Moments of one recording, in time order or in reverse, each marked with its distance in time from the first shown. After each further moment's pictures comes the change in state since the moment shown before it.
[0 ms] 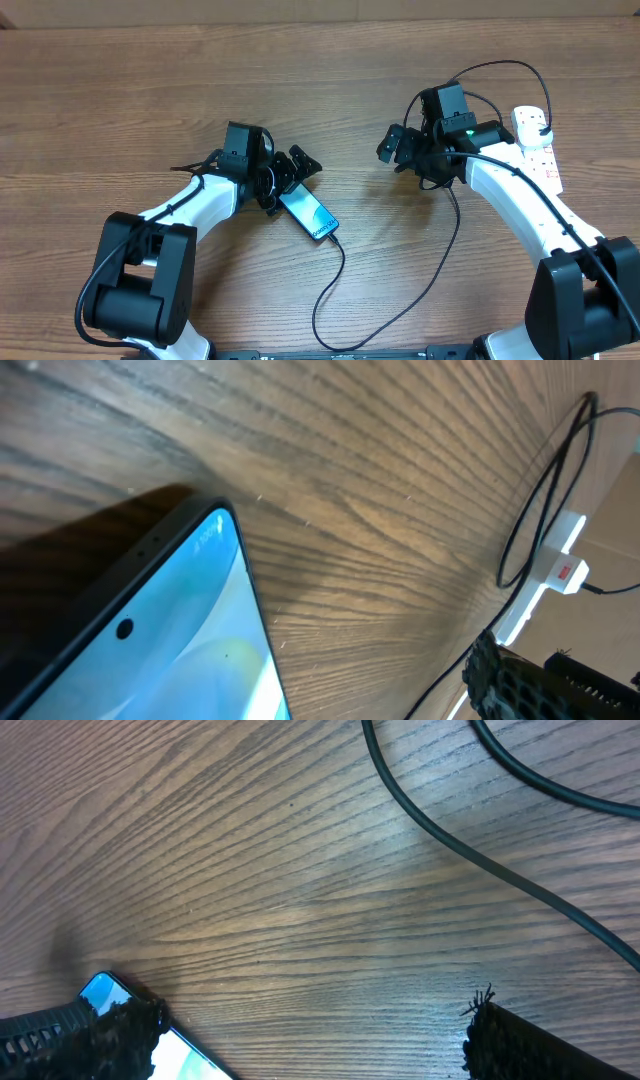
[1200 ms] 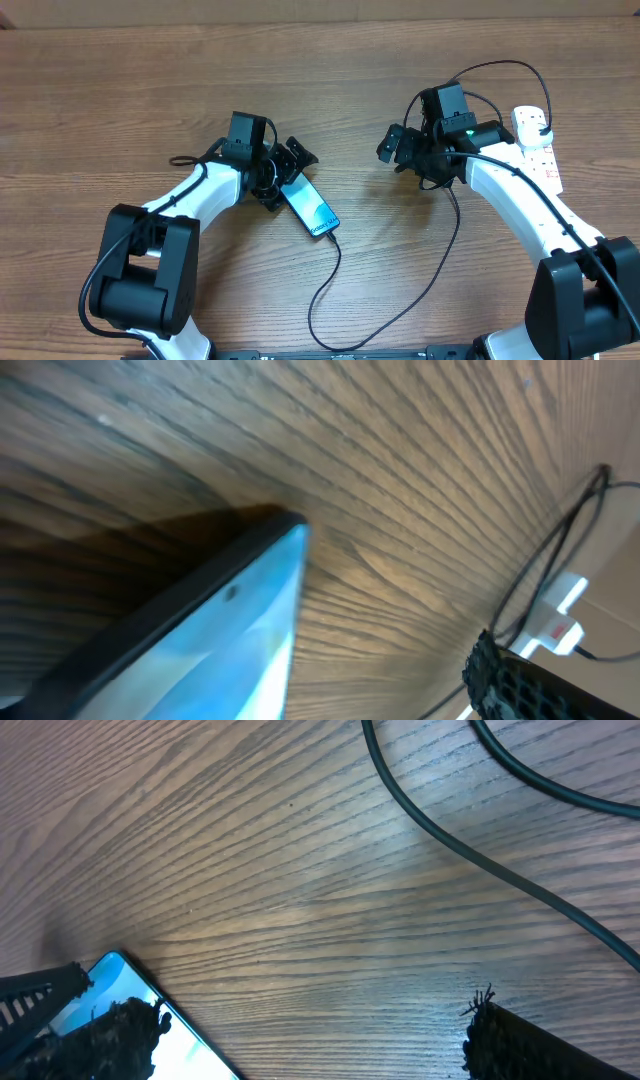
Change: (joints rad) left arm -0.005 0.034 0.105 -0.097 -0.083 -0.121; right arm 0.000 0.000 0.000 0.001 0.000 -0.001
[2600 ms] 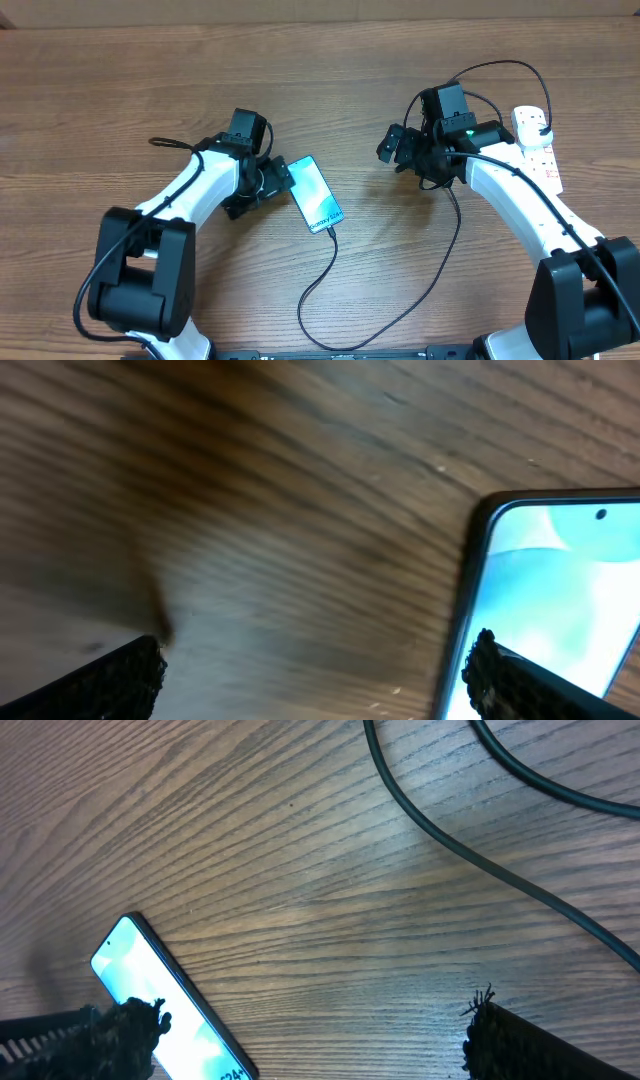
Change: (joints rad) left arm 0.000 -0.029 0.102 -0.412 -0.384 0.351; right arm 0.000 0.000 0.000 0.000 0.000 0.001
